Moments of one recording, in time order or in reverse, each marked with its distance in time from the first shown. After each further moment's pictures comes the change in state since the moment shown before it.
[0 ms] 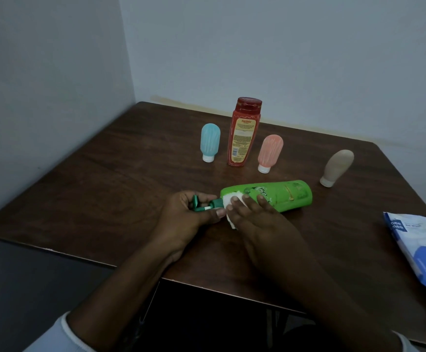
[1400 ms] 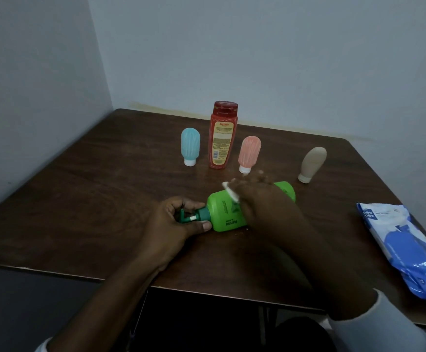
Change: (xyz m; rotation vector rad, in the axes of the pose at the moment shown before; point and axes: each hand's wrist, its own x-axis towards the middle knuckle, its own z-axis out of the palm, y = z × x) left_hand -0.009 0.000 0.001 0.203 -0.026 0.161; right_hand 0.031 0.041 -0.031 0.173 -0.157 0.318
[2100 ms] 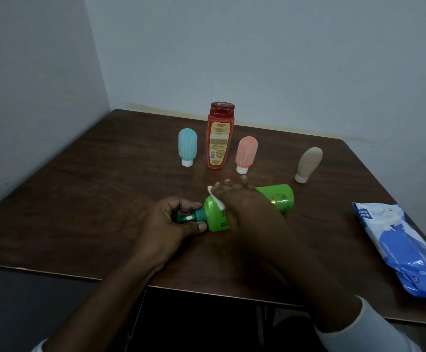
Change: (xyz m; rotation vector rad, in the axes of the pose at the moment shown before) left_hand 0.001 -0.001 0.000 0.008 -0.013 -0.010; right_hand -0.005 -0.032 0.004 0.053 0.003 -0.056
